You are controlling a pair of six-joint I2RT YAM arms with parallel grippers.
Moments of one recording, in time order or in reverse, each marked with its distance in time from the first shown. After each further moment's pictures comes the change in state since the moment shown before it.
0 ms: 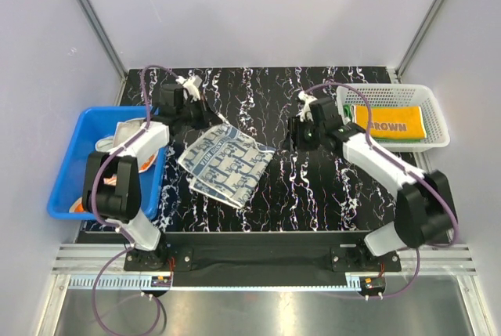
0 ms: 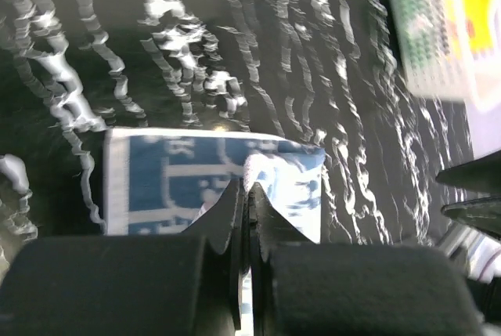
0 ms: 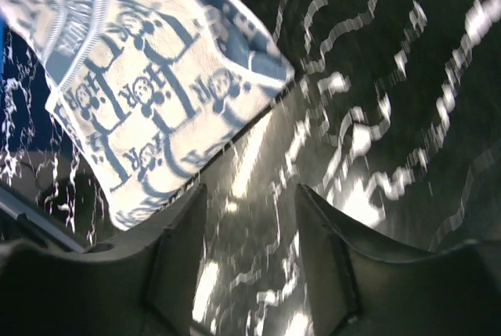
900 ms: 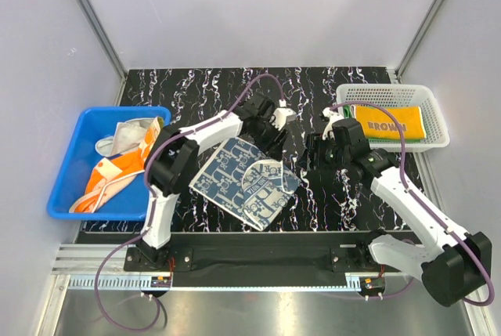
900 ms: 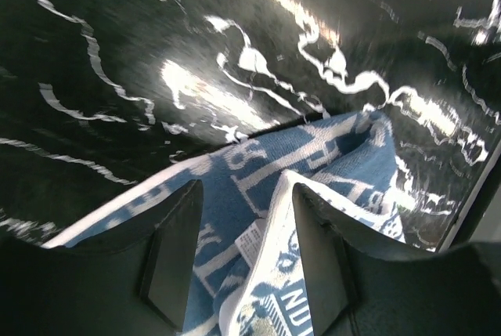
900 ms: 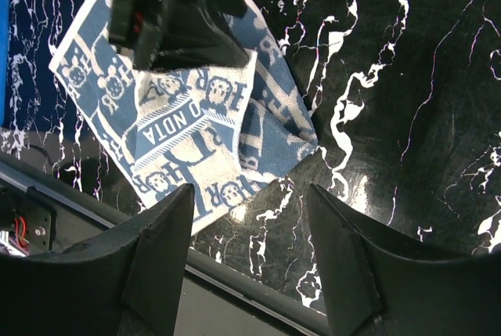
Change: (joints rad) left arm -0.474 0.480 0.534 -0.477 -0.004 0.517; right arm 0.000 -0.350 -0.151 -0.152 0.060 0.060
